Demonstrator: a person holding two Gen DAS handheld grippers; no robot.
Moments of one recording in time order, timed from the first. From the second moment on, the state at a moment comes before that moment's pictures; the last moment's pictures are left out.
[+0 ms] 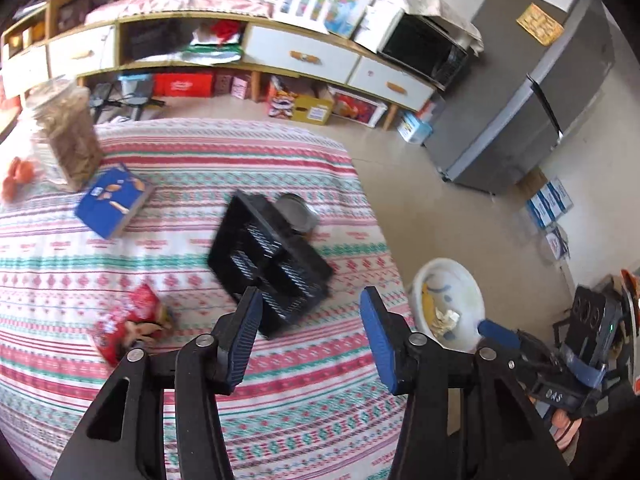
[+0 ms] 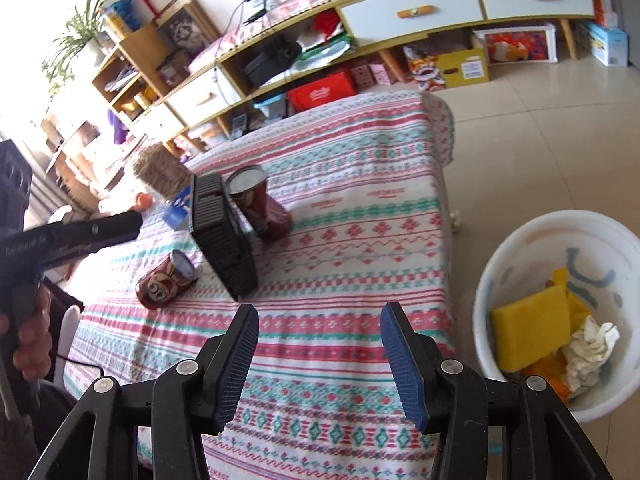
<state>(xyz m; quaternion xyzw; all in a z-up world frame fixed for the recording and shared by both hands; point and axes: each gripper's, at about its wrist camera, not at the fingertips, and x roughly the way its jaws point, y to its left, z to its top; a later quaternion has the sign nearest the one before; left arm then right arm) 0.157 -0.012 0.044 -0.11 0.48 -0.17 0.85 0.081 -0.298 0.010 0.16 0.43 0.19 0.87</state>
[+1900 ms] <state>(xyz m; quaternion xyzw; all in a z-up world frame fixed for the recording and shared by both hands) 0.303 0.145 -0.077 -0.30 0.51 -0.03 0.81 0.181 -0.122 -0.041 0.07 0.43 0.16 0.88</state>
